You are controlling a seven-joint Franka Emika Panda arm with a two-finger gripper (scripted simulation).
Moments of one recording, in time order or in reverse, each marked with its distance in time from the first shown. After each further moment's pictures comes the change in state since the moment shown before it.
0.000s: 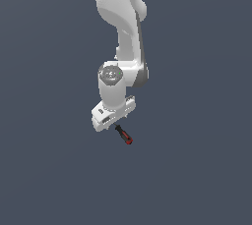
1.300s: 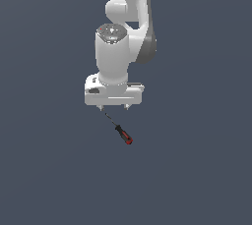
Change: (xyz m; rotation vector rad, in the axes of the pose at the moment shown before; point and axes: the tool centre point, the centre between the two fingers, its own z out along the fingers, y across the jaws) arm 0.000 0.003 -0.115 -0.061 0.024 0.573
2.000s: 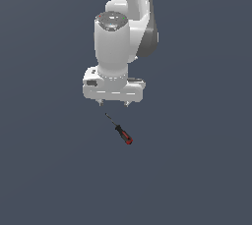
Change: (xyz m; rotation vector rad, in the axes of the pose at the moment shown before) arm -0.001 0.001 -0.023 -0.002 0.010 0.118
